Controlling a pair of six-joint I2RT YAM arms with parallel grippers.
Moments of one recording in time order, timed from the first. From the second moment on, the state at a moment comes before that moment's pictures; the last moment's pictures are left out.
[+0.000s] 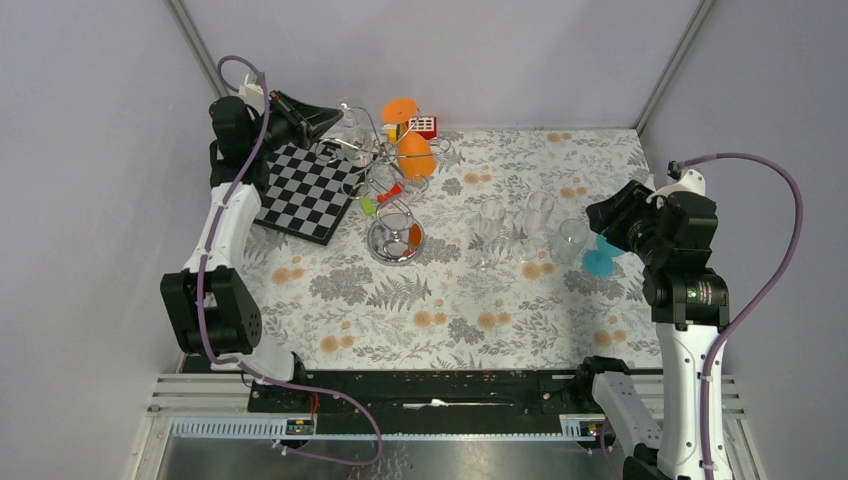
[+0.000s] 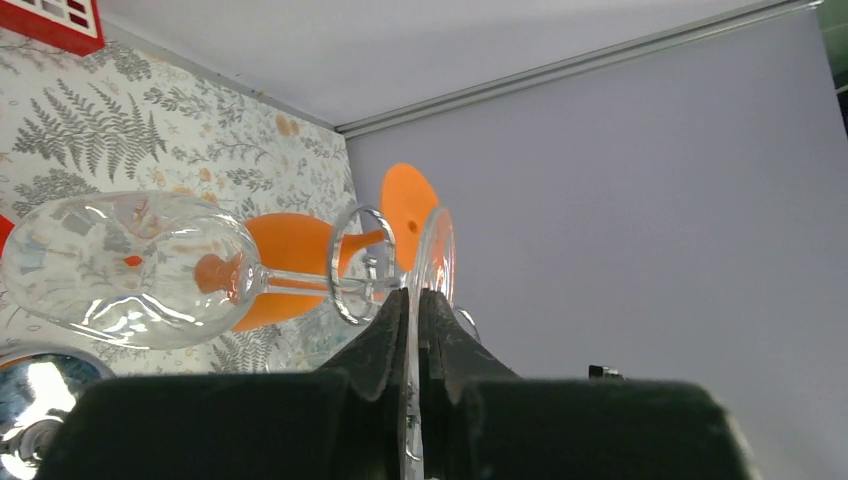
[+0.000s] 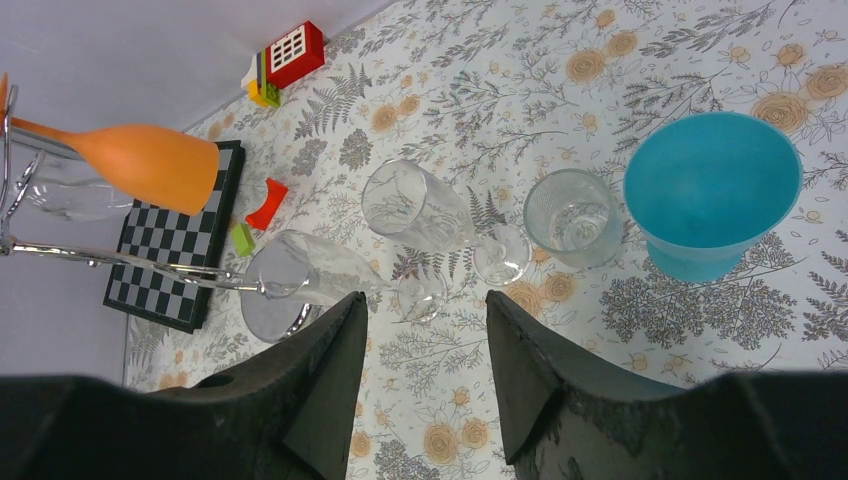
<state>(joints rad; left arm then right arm) 0.10 1.57 1.38 0.15 0.83 -1.20 -0.08 0.78 1.15 -0.77 -0.14 0.49</state>
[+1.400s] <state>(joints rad) 0.02 1.57 1.42 0.21 0.86 -1.18 -0.08 0.77 1.16 -0.77 -0.15 0.49</state>
